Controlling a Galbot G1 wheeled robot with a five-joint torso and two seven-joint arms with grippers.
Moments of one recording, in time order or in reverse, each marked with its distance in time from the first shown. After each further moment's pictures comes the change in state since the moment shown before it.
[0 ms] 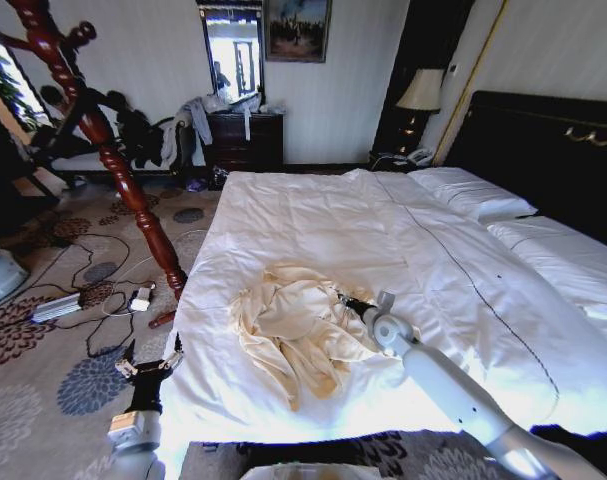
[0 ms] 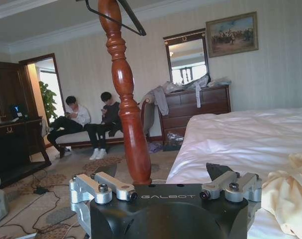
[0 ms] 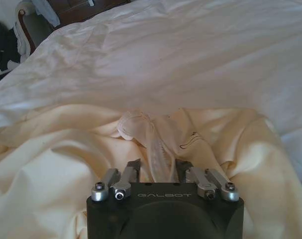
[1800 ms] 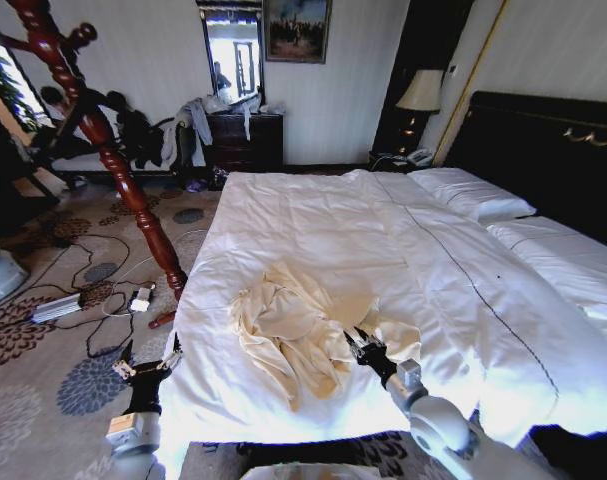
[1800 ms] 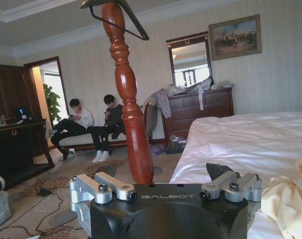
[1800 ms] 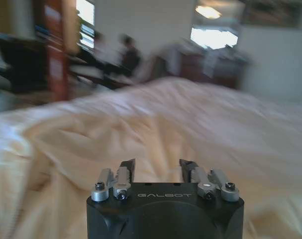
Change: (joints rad) left arm 0.015 -0.014 0.003 -0.022 0.012 -0.005 -0.012; right arm -0.687 -0.247 0.298 0.485 -0.709 0.373 -0.430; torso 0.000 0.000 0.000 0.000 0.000
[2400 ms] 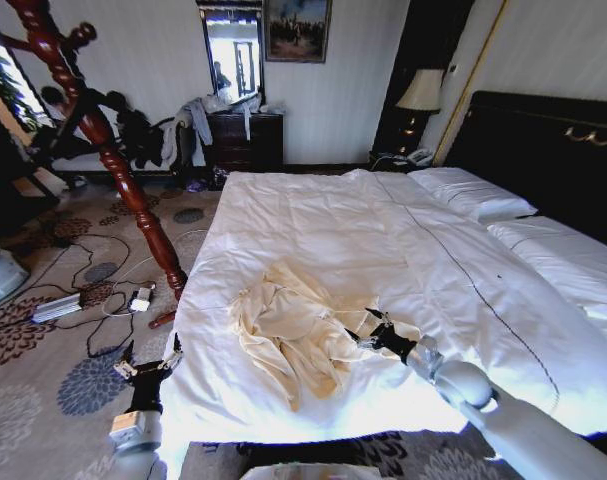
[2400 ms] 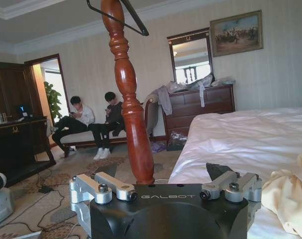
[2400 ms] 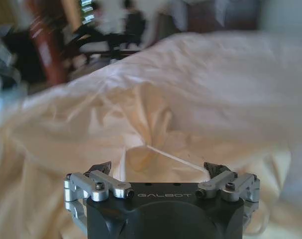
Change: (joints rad) left arm -0.022 -0.011 0.009 0.032 0.016 -0.002 -0.002; right arm 0.182 -0.072 0.056 -0.189 0.425 -0.276 -0.191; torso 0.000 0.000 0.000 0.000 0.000
